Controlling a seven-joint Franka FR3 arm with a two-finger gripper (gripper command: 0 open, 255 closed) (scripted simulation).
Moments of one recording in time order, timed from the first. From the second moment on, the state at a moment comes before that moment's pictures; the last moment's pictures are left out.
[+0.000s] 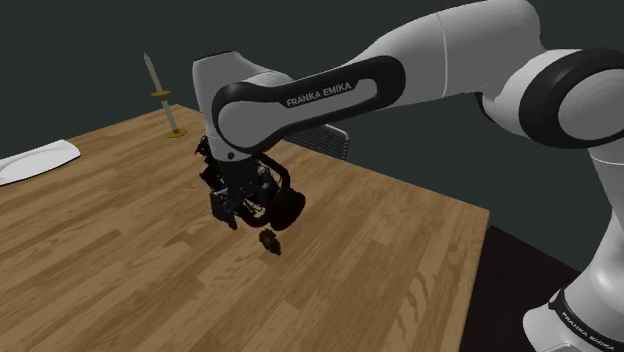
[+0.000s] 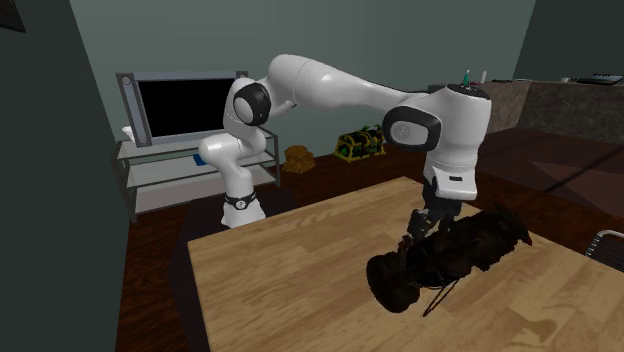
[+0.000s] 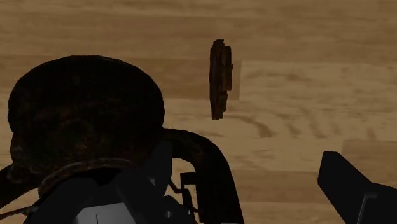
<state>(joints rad) 0.41 0.67 0.35 -1.21 -0.12 1.82 0.44</state>
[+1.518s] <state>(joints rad) 0.41 0.70 0.34 -1.14 -0.12 1.70 0.43</state>
